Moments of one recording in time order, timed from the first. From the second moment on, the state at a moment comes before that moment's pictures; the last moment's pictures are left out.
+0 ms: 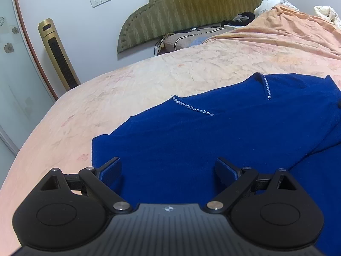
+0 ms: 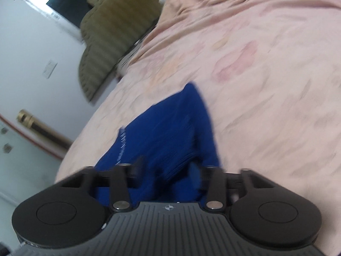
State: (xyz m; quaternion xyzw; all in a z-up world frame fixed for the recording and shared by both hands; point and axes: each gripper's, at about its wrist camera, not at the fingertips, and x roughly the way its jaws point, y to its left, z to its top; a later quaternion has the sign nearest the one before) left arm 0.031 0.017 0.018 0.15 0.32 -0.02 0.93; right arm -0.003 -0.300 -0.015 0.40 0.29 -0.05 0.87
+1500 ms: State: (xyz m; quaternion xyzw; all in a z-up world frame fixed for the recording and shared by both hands) left arm -0.065 0.160 0.009 -0.04 0.41 -0.07 0.91; right arm -0.186 -0.276 -0.003 0.20 0.33 0.01 0.92
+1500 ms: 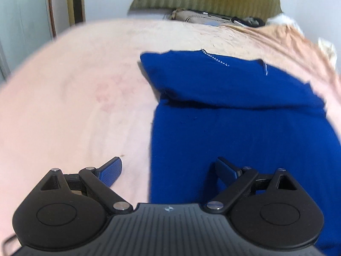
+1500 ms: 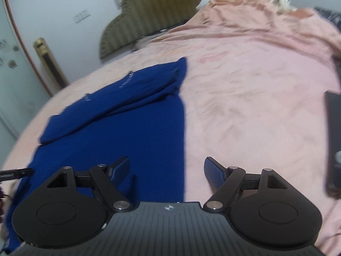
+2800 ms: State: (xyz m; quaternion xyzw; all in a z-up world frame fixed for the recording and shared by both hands) left arm -0.040 0.127 0.042 0.00 0.32 -0.08 0.94; right arm -0.130 -0.301 0.031 0.15 0.29 -0.07 0.94
